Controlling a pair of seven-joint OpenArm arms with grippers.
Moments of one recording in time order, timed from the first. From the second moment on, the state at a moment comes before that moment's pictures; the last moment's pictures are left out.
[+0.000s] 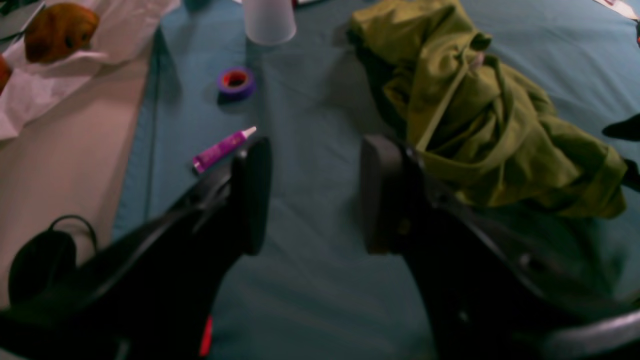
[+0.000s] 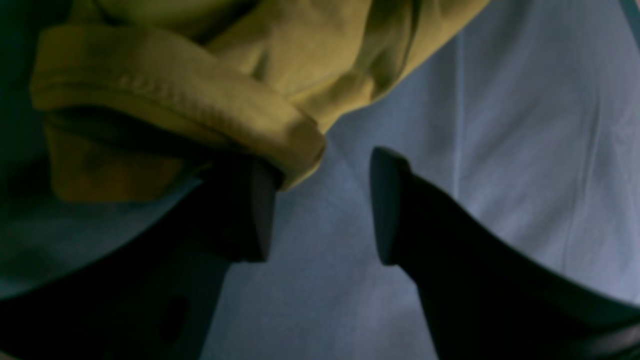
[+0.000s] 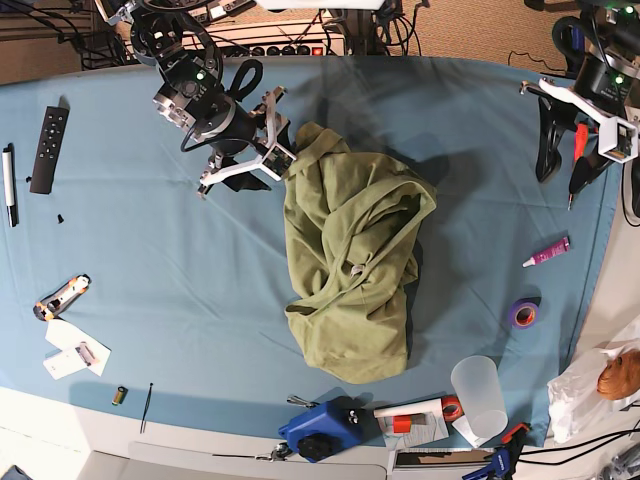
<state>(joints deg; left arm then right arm) 37.2 -10.6 -37.4 126.7 -37.2 -36.4 27.8 -13.0 25.1 -22.6 111.8 -7.4 22.4 -39.1</state>
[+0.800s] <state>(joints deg) 20.6 -13.9 -0.7 108.1 -14.4 -22.2 25.1 -12.9 22.1 -22.6 111.8 -7.8 16.4 -41.8</state>
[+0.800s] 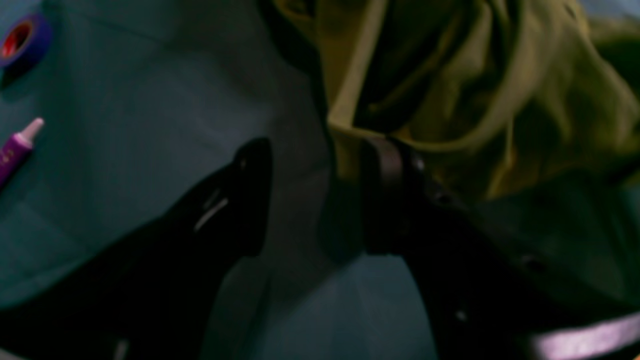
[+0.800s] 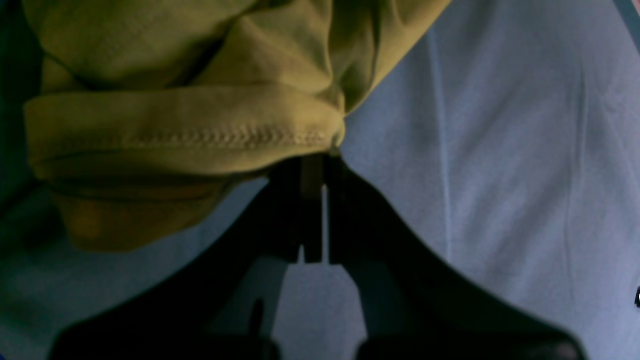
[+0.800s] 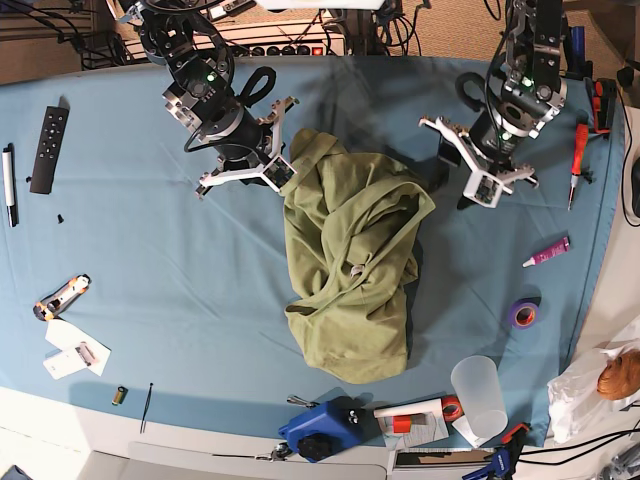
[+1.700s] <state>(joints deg) 10.8 -12.3 -0.7 94.8 -32.0 -30.4 35.9 -12.9 22.1 -22.6 111.8 -7.8 16.4 -42.9</state>
